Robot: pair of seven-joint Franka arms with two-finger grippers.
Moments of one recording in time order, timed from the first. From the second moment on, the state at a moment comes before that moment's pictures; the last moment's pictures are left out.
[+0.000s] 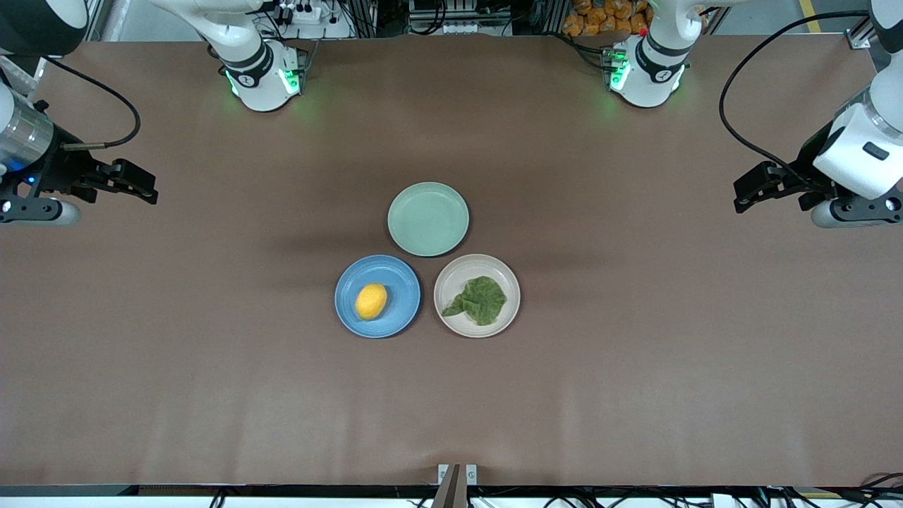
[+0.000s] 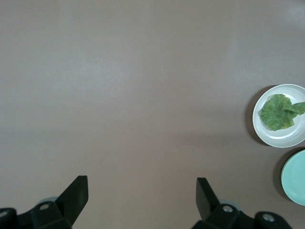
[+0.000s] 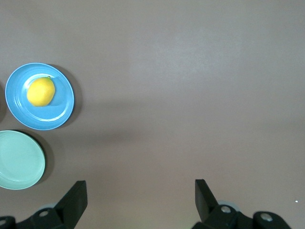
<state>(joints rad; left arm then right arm) -0.04 0.09 -0.11 -1.47 0.02 1.58 -0.18 -0.06 0.05 0.13 -1.55 -0.02 1.53 0.10</state>
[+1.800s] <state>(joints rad) -0.40 0.45 -0.13 -1.48 -0.03 2.22 -0.63 0.13 0.52 0.31 -1.56 0.02 2.03 0.79</state>
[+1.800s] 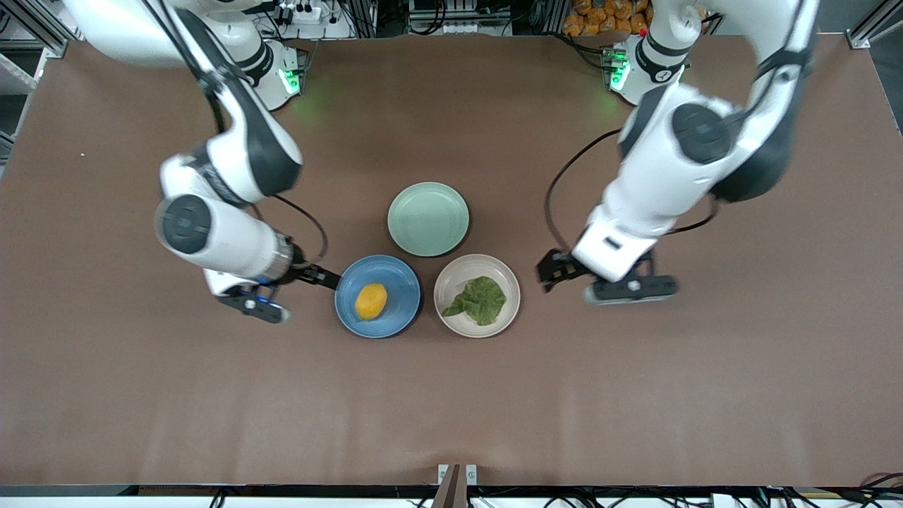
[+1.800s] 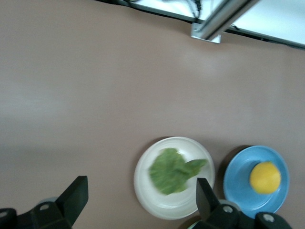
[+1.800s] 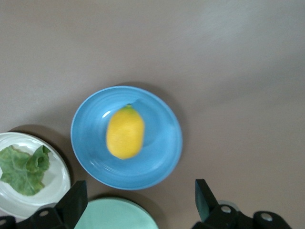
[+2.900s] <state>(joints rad) -0.61 0.87 -0.08 -1.48 0.06 2.80 -0.67 0.20 0.79 0.31 -1.54 0.02 2.25 0.86</state>
